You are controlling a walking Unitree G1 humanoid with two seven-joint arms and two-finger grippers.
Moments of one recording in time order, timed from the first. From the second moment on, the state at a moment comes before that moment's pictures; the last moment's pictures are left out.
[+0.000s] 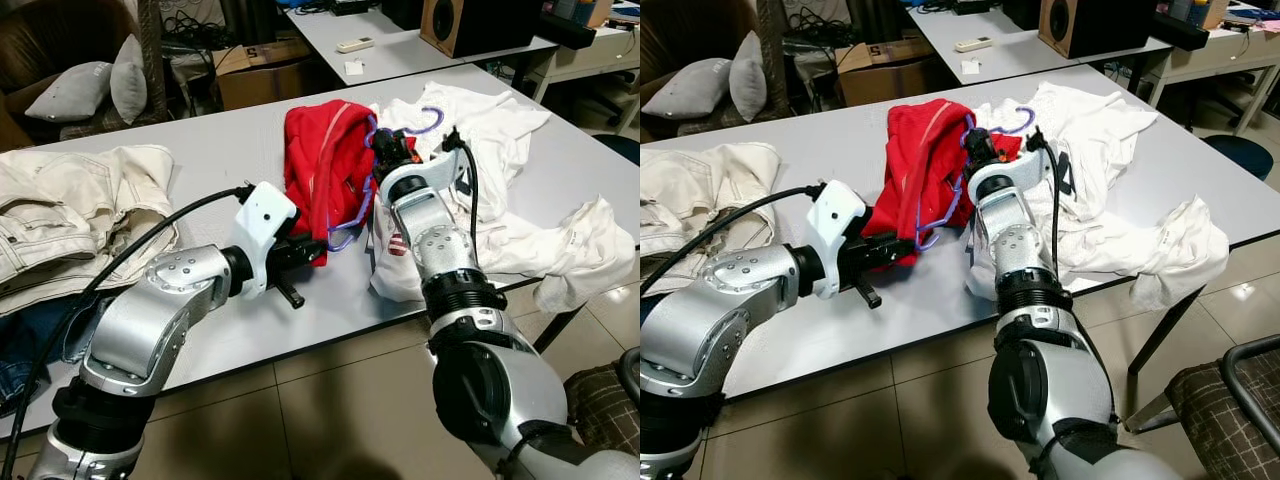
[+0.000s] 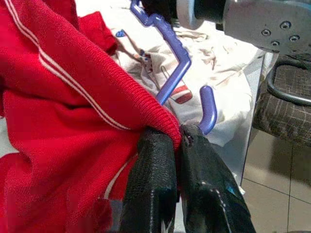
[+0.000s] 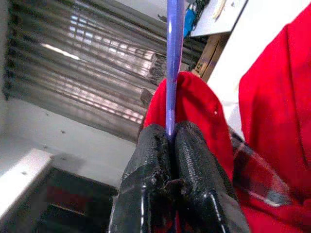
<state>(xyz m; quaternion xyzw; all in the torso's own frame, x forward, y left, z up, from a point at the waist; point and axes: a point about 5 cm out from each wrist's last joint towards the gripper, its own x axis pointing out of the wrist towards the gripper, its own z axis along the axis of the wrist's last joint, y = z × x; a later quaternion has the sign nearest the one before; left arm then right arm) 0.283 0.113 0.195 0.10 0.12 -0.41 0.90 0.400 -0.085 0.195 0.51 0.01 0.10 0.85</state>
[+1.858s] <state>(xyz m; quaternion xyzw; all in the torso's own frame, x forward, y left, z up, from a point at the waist) 0.284 0.075 0.186 0.18 0.08 -0.45 0.87 0.403 -0.088 0.207 0.64 0.02 0.09 0.76</state>
